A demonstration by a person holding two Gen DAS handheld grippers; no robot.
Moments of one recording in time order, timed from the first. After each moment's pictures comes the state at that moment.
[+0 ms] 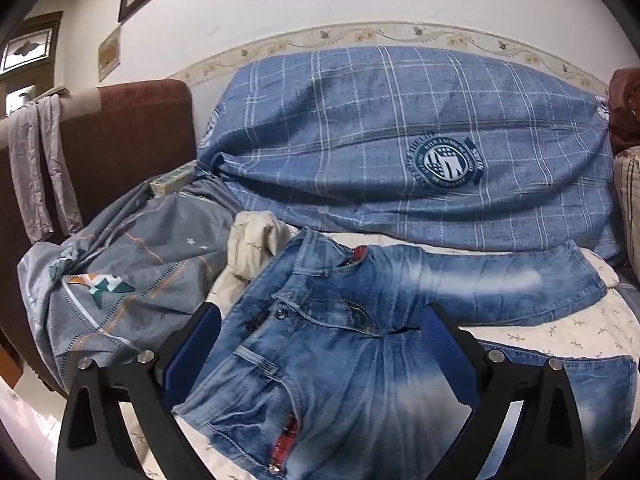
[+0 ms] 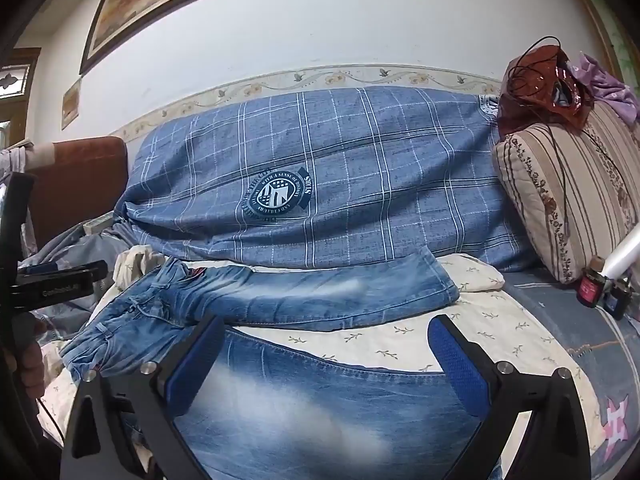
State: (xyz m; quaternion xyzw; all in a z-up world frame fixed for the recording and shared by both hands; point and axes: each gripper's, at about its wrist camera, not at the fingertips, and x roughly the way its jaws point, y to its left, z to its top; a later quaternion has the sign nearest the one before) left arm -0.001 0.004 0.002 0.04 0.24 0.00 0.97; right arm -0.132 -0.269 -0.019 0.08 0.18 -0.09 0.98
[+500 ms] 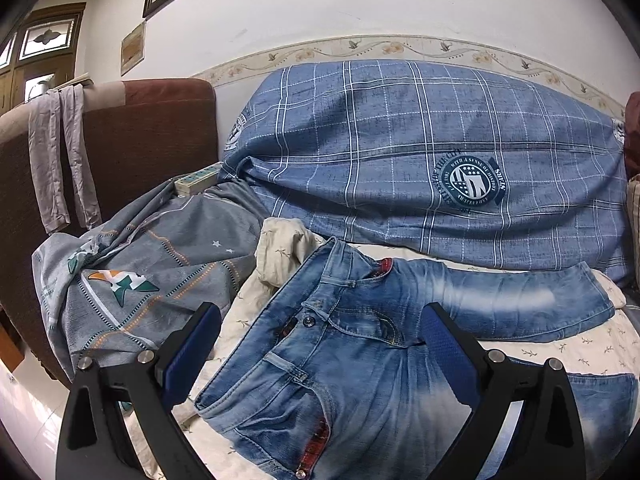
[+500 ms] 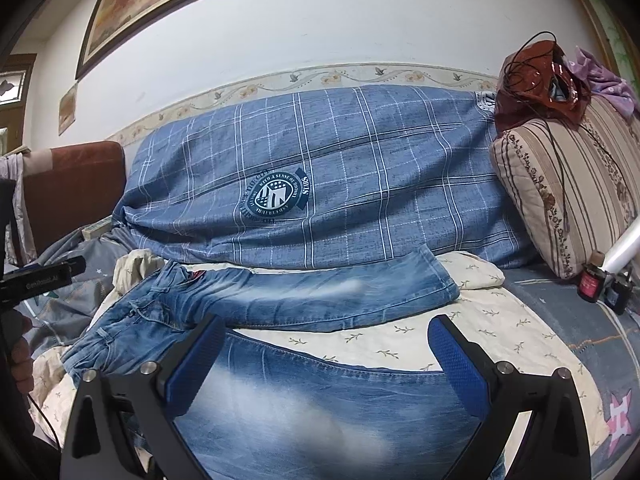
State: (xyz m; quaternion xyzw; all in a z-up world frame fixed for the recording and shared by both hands) left arm -0.001 0.034 0.010 0.01 0.23 0.02 0.97; right arm -0.130 -0.269 -0.020 0.09 0.18 -0.09 0.97
